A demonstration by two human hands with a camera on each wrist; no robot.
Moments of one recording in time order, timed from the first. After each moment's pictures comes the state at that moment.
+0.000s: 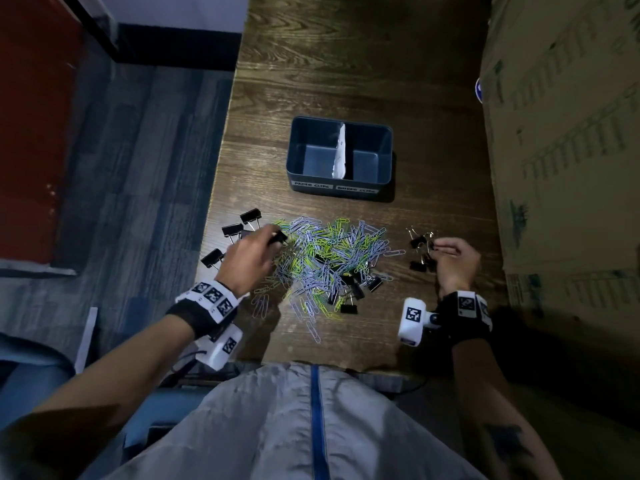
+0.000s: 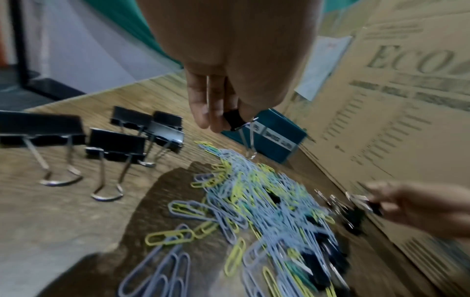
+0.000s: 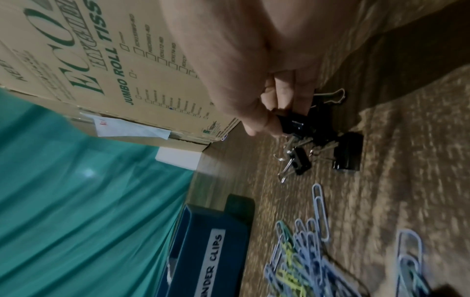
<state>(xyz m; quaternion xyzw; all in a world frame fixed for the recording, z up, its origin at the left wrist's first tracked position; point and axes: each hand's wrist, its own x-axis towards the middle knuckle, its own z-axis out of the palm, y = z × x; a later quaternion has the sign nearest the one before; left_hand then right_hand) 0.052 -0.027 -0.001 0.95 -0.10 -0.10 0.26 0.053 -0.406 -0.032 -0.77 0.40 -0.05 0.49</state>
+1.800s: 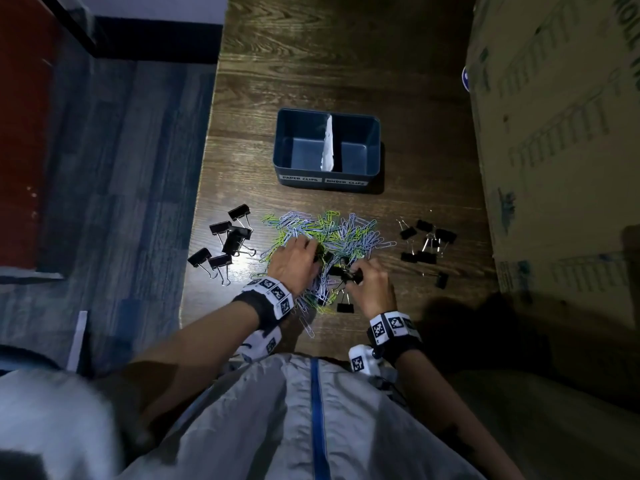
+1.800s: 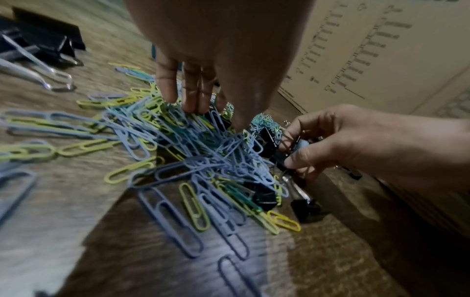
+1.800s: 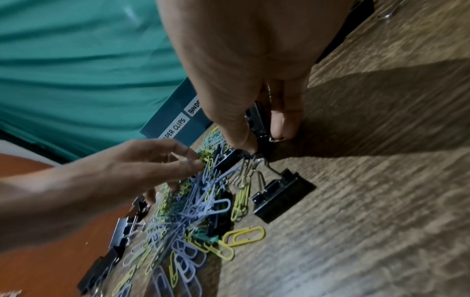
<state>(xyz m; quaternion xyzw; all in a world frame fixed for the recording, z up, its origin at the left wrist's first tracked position) 0.043 -0.119 -0.039 0.96 -0.16 -0.20 0.12 -0.011 -0.302 -0.064 -0.94 0.11 0.13 0.30</state>
